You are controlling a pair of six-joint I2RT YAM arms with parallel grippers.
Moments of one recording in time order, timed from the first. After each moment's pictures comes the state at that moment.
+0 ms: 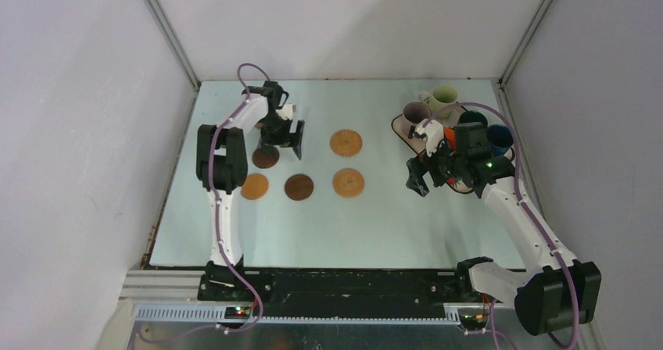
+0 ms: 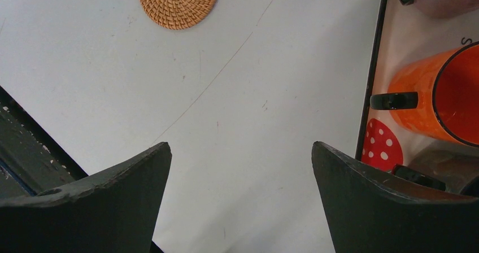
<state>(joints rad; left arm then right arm) -0.16 2.25 1.85 -1.07 0.22 -0.05 0.21 1.10 0.95 -0.66 -0.45 -0.36</state>
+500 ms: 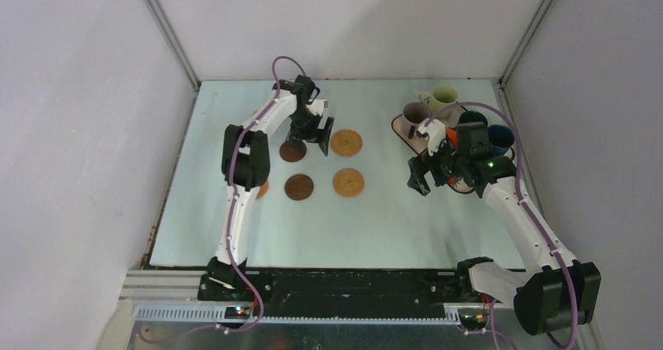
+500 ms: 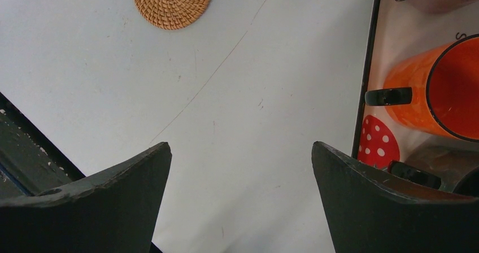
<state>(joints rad) -0.33 2.43 2.16 -1.18 0.30 -0.04 0.19 1.10 0.95 -0.66 -0.45 -0.36</state>
